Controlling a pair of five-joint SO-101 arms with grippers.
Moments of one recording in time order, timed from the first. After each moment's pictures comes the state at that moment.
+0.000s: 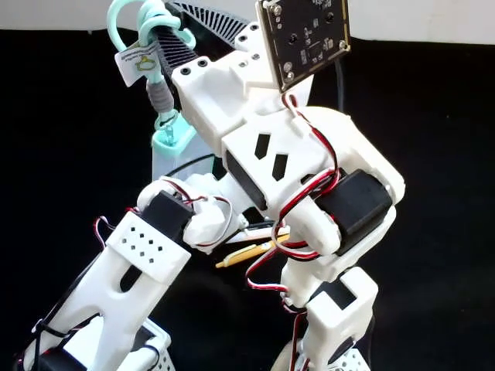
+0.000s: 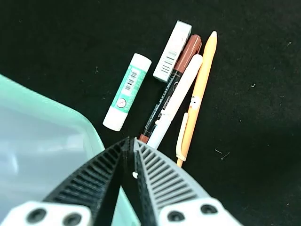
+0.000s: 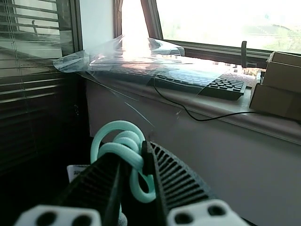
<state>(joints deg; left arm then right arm) 27.8 -35.9 32.0 74.9 -16.2 -42.3 13.0 -92.5 81.8 1.2</state>
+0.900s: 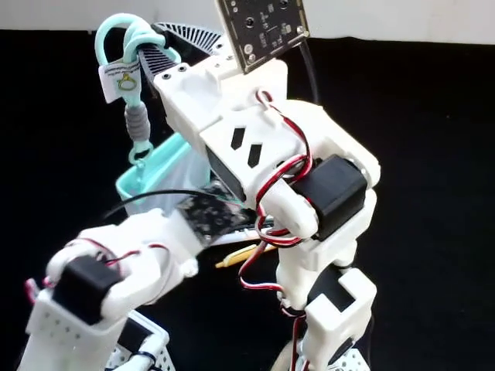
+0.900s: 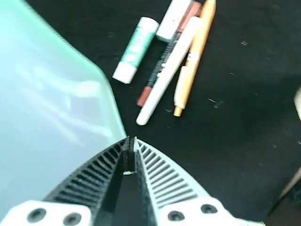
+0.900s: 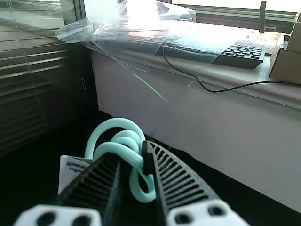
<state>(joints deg) 21.4 -62.5 32.0 97.9 -20.5 -43.8 13.0 -86.1 83.1 -0.8</state>
